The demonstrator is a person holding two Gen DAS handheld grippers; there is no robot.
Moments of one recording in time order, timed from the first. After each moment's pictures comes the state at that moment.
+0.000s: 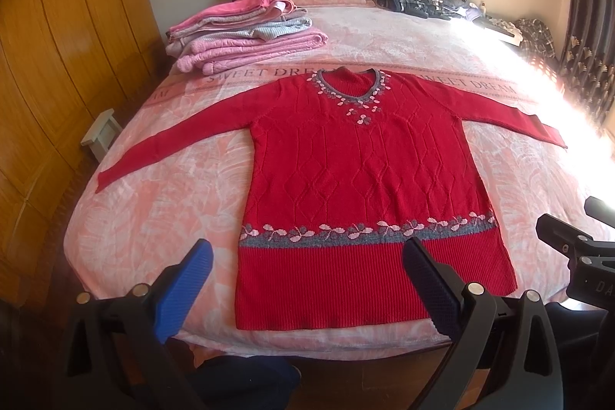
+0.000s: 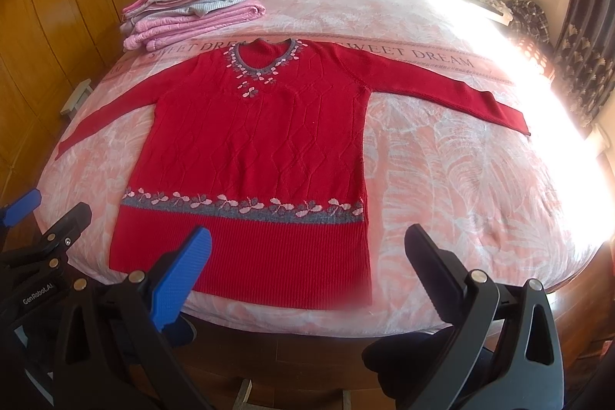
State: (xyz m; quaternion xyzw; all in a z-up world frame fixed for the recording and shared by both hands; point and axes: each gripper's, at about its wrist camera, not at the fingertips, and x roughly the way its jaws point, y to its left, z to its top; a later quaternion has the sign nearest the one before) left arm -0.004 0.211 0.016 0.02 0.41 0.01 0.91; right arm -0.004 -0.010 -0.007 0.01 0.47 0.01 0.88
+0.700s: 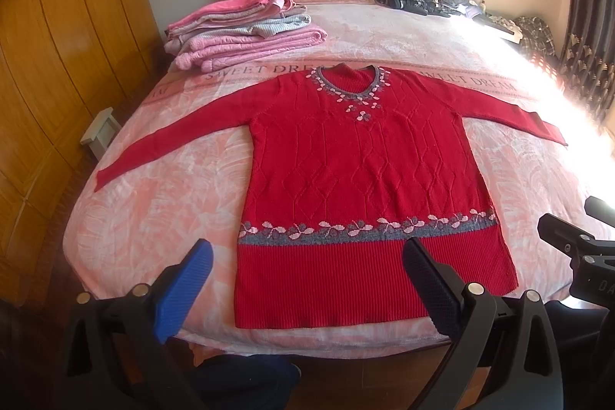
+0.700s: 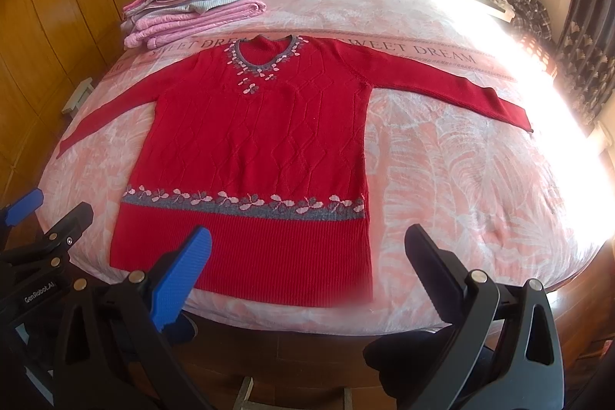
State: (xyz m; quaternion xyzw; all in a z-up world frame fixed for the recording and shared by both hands) left arm -0.003 0.210 0.013 0.03 0.42 0.01 0.91; right arm -0.003 -0.013 -0.010 0.01 0.48 0.02 0.88
